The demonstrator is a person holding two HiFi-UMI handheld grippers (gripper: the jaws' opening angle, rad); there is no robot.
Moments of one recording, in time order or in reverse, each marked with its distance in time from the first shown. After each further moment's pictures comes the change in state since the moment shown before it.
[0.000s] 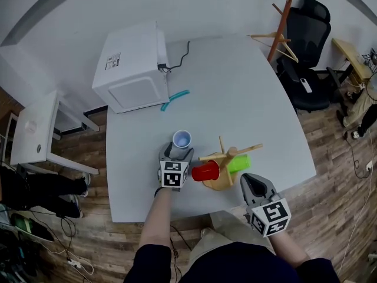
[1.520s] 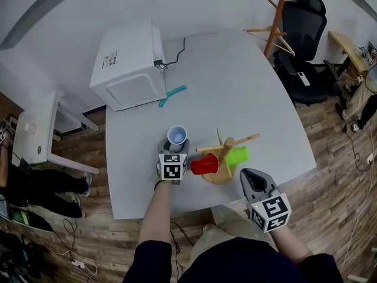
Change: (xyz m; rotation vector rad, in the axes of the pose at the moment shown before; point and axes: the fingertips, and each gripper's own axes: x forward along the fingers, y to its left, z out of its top) left arm -0.001 0.006 0.012 0.009 -0.001 0.044; right arm -0.008 0.004 -0.004 -0.017 -0.001 -0.003
